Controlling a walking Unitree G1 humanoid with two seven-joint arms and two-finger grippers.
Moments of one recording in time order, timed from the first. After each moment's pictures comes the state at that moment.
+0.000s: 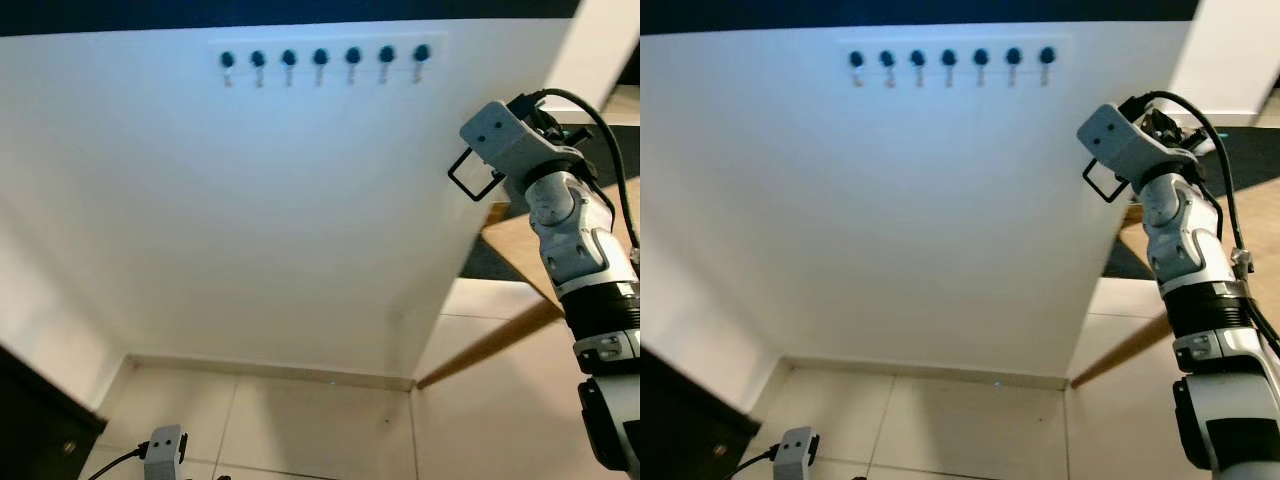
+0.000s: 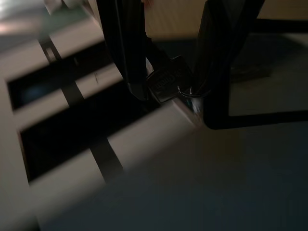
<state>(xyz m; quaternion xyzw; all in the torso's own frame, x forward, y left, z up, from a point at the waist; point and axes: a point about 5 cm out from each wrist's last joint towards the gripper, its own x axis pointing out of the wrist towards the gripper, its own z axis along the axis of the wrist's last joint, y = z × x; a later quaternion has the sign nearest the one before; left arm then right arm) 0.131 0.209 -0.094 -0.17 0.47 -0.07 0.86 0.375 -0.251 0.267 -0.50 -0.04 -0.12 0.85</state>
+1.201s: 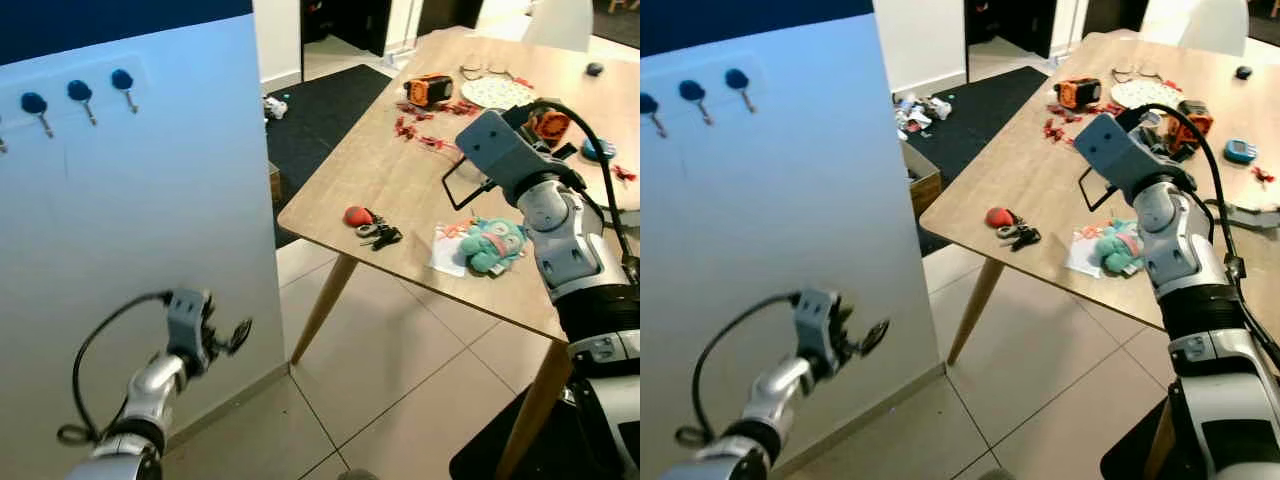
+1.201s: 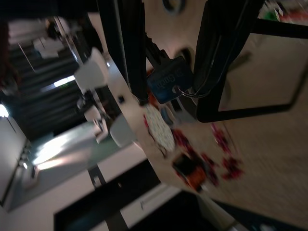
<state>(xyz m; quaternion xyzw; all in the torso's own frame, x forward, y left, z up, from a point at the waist) 0.312 0.186 0.050 0.01 0.07 -0.25 0.97 0.377 -0.241 0.257 -0.48 -0.04 -0.06 0.87</state>
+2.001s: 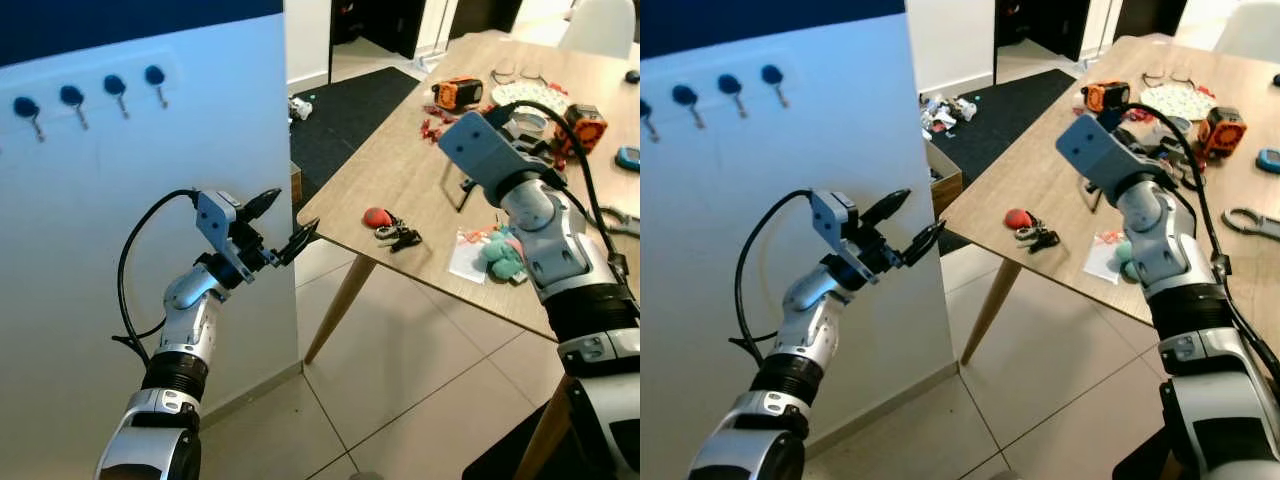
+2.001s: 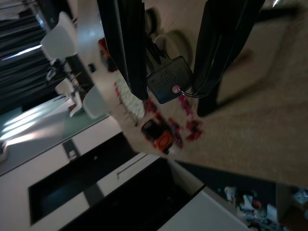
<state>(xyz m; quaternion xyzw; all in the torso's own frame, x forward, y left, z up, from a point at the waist) 0.337 0.122 0.166 -0.02 -0.19 -0.40 0.90 0.381 -0.223 0.251 -0.46 -0.05 -0.02 0.89</state>
